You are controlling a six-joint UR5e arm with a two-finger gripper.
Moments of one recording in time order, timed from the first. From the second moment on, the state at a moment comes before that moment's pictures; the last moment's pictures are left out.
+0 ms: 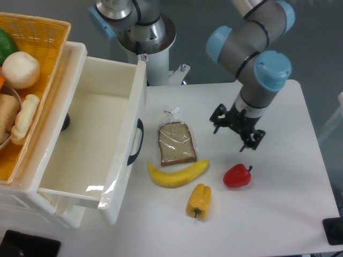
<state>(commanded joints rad) 2.62 -1.90 -1.66 -1.18 1.37 1.09</state>
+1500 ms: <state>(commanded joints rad) 2.52 -1.81 -1.64 -1.42 0.97 0.86</state>
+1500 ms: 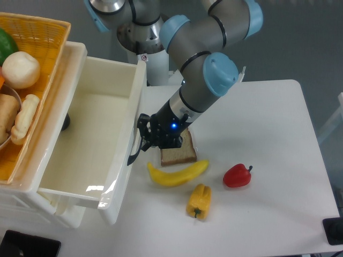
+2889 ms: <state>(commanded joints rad) 2.36 -1.80 -1.64 -1.43 0.96 0.75</state>
